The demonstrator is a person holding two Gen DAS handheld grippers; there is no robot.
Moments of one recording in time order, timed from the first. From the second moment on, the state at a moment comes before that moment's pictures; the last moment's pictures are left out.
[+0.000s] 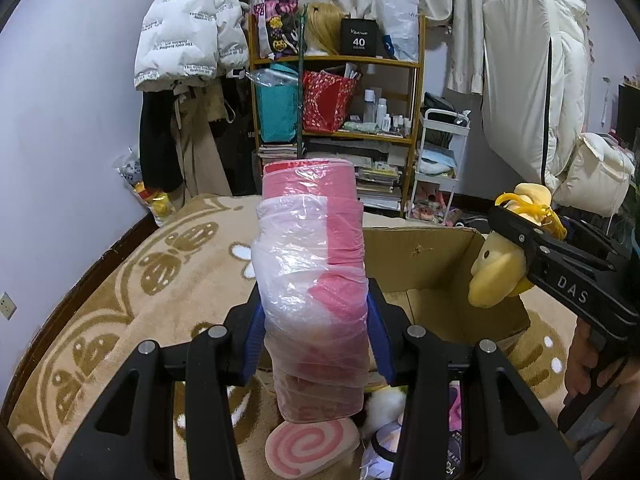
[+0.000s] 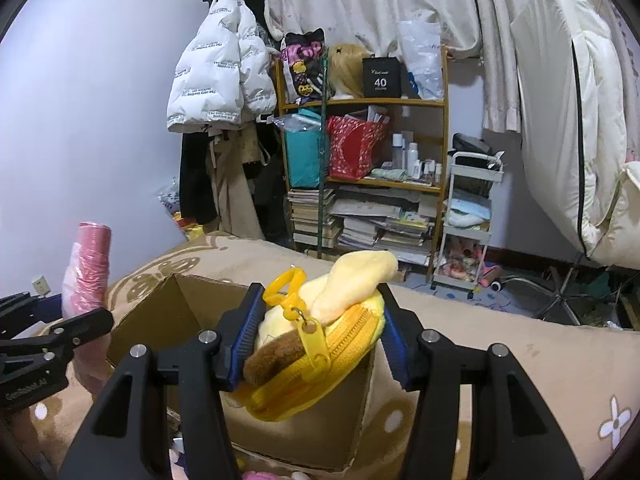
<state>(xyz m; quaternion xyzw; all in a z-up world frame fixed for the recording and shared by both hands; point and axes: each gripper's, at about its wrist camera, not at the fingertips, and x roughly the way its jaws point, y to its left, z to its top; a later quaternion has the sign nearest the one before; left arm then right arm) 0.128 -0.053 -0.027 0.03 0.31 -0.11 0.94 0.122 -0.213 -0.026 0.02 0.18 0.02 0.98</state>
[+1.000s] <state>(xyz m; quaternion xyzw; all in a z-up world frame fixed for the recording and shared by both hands) 0.128 -0.048 -0.045 0.05 0.36 -0.08 0.93 0.135 -0.208 -0.054 0.04 0.23 0.07 0.97</state>
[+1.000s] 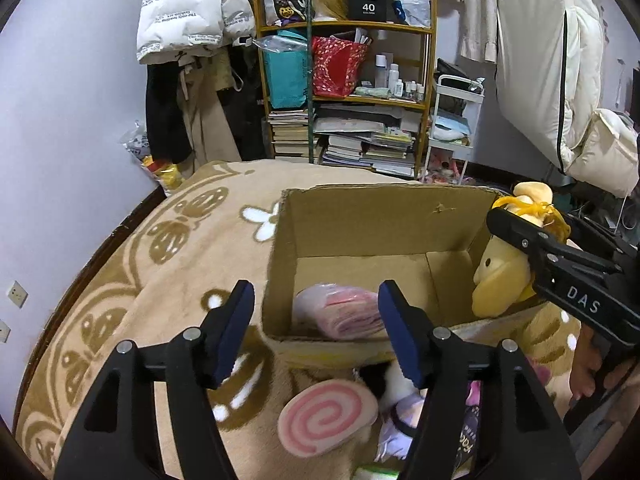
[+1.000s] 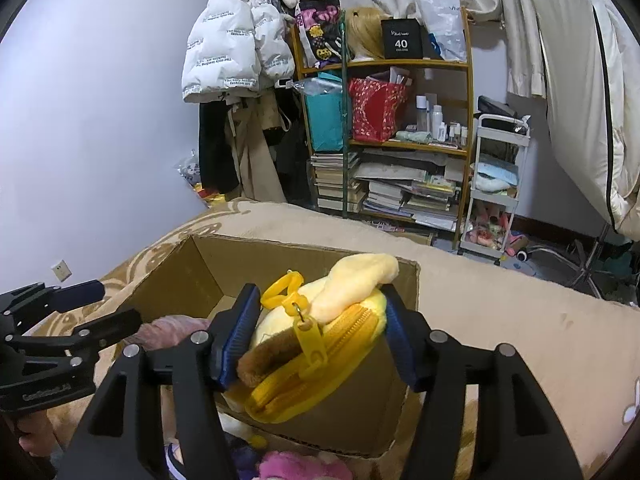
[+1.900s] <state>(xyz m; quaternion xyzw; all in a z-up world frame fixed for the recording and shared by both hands) 0.049 -0.022 -0.008 0.05 0.36 -0.05 0.93 0.052 -0.202 -0.030 0.04 0.21 0.06 0.98</state>
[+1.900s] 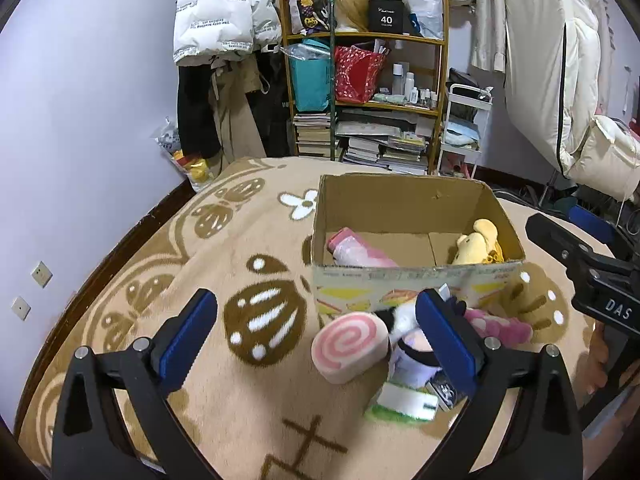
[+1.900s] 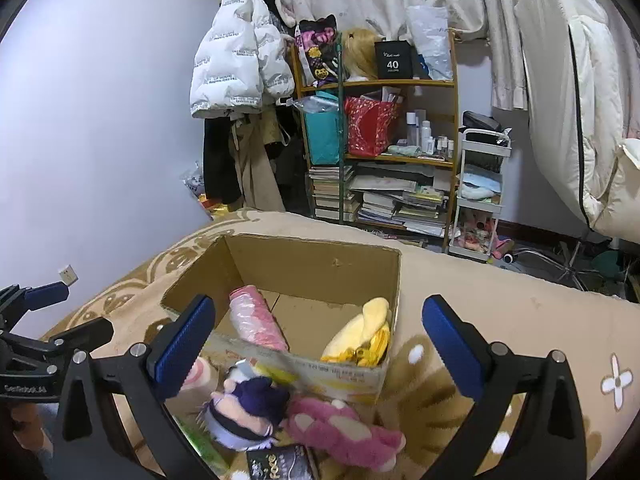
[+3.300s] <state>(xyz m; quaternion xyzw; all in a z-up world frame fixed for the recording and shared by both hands) 0.104 -0.028 -0.083 0.00 0.49 -0.06 0.87 0.086 -0.210 -0.100 0.09 0.38 0.03 0.92</state>
